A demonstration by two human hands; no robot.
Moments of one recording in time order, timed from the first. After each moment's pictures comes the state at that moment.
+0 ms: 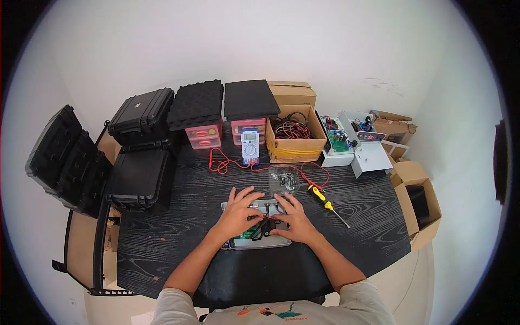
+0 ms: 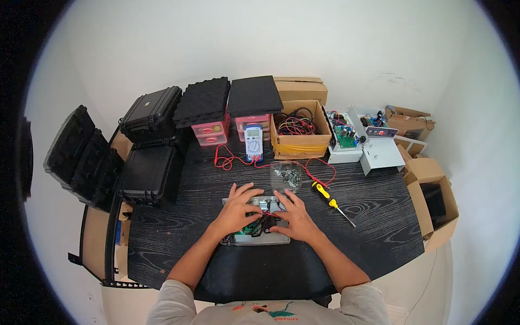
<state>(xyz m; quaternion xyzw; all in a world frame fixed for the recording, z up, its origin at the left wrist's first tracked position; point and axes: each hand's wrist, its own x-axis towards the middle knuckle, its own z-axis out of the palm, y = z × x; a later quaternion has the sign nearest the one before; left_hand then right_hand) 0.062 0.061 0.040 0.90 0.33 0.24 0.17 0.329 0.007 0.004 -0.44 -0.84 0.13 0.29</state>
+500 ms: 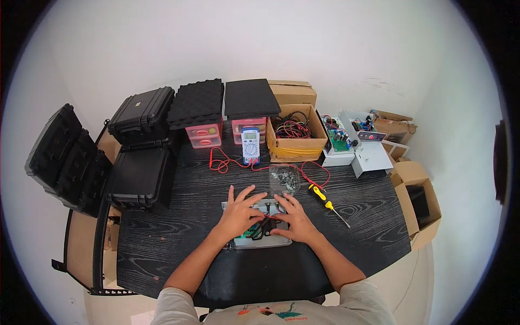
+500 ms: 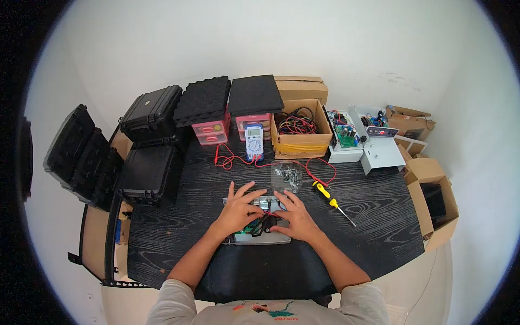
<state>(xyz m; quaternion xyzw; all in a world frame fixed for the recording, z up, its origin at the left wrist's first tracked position) 0.065 0.061 0.034 0.90 0.34 0.23 0.13 0.329 0.008 0.005 -0.43 -0.84 0.14 0.30</state>
